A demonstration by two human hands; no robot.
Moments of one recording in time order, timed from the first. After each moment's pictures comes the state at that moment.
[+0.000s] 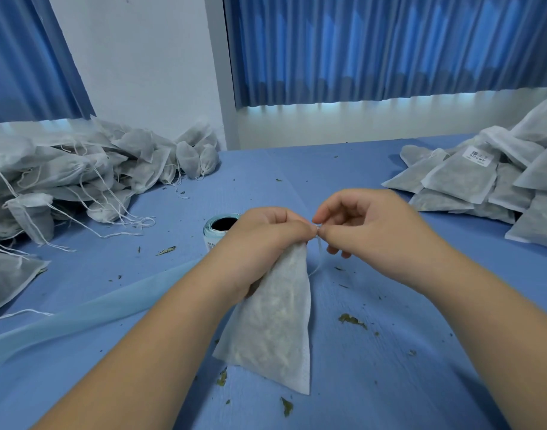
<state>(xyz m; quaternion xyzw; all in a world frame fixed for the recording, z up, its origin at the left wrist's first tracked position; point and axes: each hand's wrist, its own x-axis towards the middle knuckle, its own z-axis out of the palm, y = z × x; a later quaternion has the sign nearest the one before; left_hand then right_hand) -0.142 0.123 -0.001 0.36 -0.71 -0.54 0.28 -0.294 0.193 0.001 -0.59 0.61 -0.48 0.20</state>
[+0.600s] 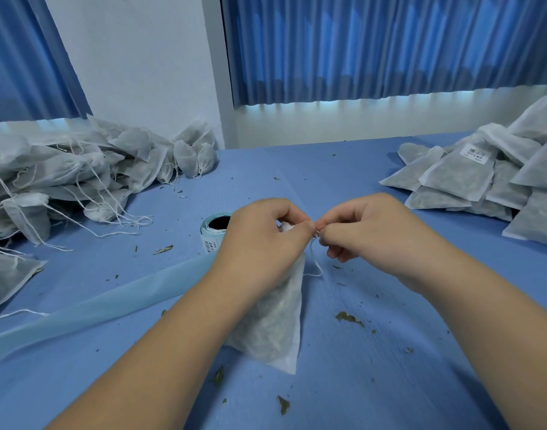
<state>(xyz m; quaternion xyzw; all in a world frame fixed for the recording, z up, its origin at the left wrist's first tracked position) -0.153 0.129 -0.009 0.37 -0.78 -0.30 0.40 -0.296 0.191 -0.001 -0.52 0.65 -0.47 0.27</state>
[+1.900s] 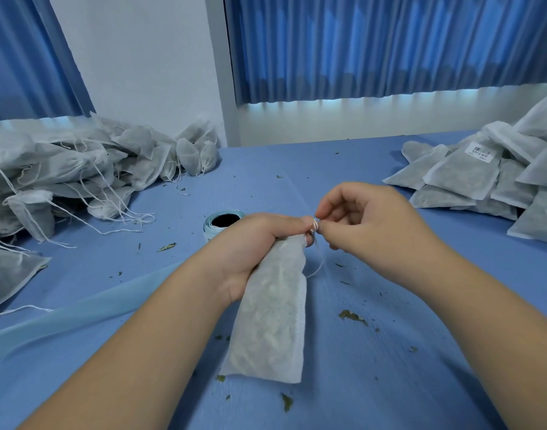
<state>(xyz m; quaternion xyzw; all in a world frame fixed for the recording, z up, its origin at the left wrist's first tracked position) -0.139 0.115 -0.003 0.31 -0.58 -0.73 0.19 -0.290 0.190 -0.003 -0.59 0.60 -0.51 0.16</state>
